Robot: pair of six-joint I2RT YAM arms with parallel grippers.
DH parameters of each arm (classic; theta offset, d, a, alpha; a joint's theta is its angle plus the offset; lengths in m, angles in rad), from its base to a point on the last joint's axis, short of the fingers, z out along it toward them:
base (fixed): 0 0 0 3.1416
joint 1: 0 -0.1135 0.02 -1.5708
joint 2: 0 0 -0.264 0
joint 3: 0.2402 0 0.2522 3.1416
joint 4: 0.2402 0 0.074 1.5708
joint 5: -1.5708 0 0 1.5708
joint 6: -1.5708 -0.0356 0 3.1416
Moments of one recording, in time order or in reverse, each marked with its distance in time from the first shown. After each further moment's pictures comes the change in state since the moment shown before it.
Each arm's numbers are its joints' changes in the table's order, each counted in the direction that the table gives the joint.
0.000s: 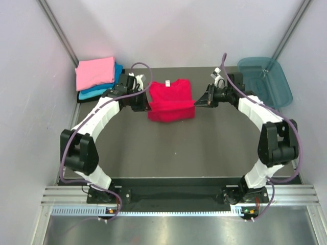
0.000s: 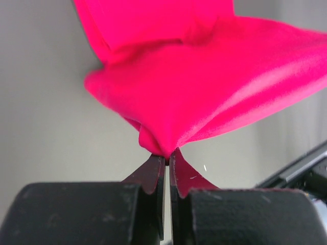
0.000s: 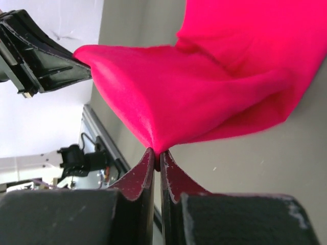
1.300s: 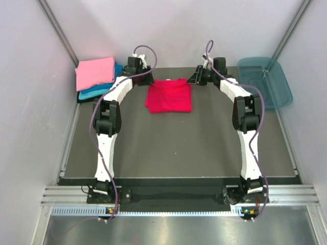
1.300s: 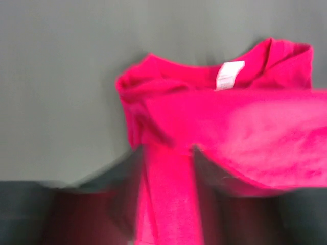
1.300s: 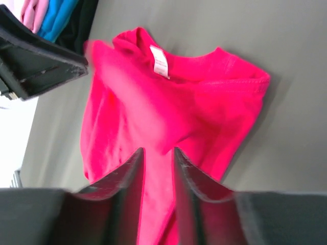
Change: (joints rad) left arm -0.110 -0.816 0.774 -0.210 0.094 -0.056; right arm 0.000 -0.799 0.814 -0.138 -0.116 0.058
